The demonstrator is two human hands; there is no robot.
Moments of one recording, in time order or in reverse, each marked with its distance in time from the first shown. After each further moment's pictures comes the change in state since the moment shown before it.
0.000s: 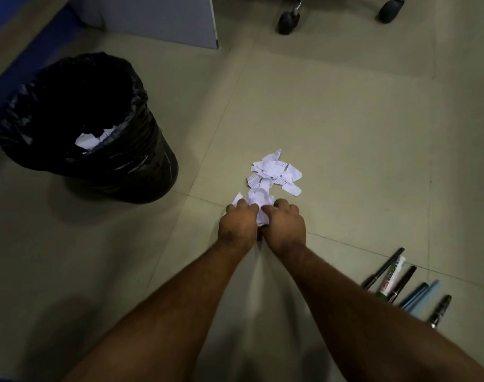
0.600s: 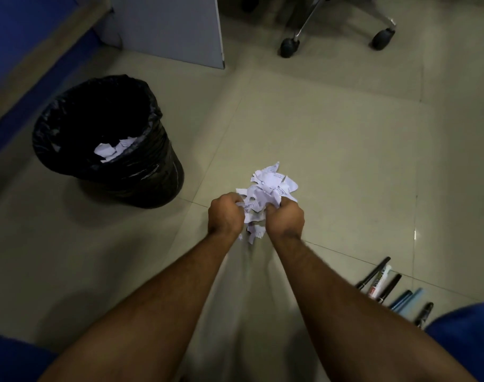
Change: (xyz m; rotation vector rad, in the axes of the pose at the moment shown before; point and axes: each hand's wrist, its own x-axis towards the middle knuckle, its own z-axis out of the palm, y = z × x) left_hand -0.007 -0.003 -0.066 -0.645 0.230 -0.370; right_hand 0.005 -0.022 -0.055 0.660 0.153 0.426
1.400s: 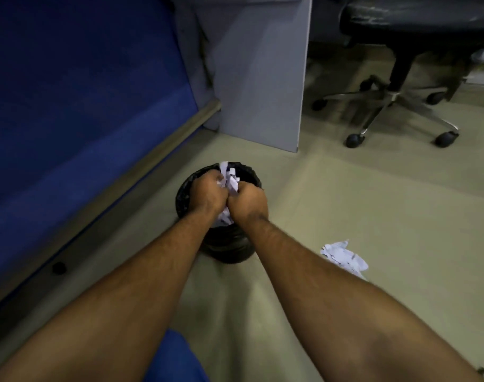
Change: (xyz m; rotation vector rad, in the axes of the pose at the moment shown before) left_hand 0.062 -0.009 -0.296 -0.088 0.386 0.078; right_hand -0.089 -0.303 0.062 0.058 -0.287 -0.599
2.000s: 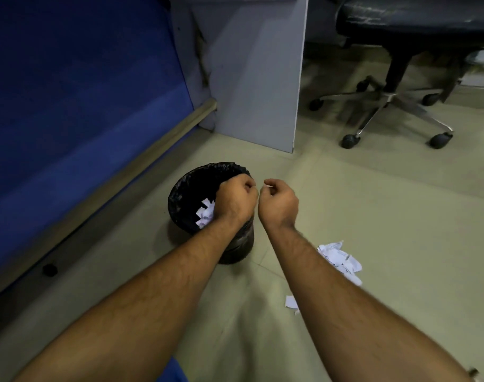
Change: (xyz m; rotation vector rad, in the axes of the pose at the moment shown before) left_hand -0.022 0.034 0.042 -0.084 -0.042 0.115; right_hand -0.003 0.042 -0.037 0.282 0.413 0.182
